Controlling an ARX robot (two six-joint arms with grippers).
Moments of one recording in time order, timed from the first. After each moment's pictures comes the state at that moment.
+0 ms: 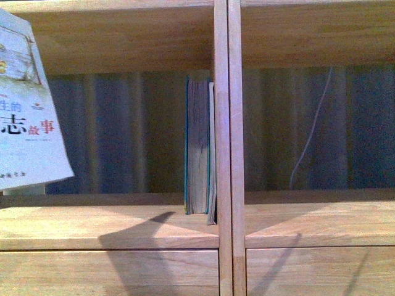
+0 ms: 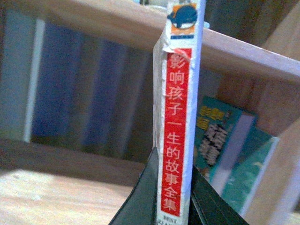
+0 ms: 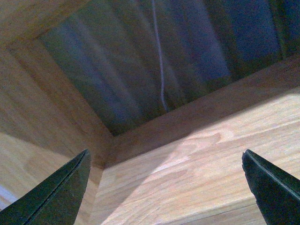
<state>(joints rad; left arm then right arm) -0.01 1.05 0.78 0.63 0.14 -0.26 -0.19 1.10 0.84 0.37 -0.13 0.50</state>
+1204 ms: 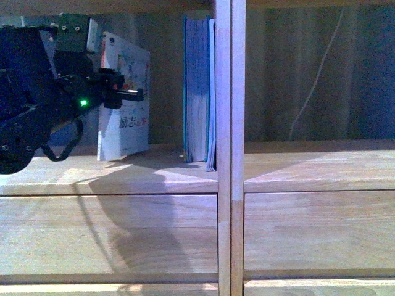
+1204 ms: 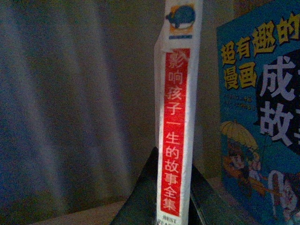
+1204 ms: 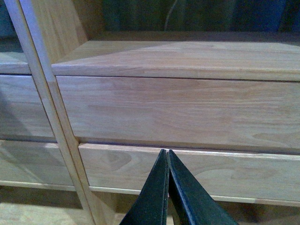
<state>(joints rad) -0.14 2.05 1.51 0.92 0.18 0.12 0.00 0.53 0.10 0.43 0.00 0.01</state>
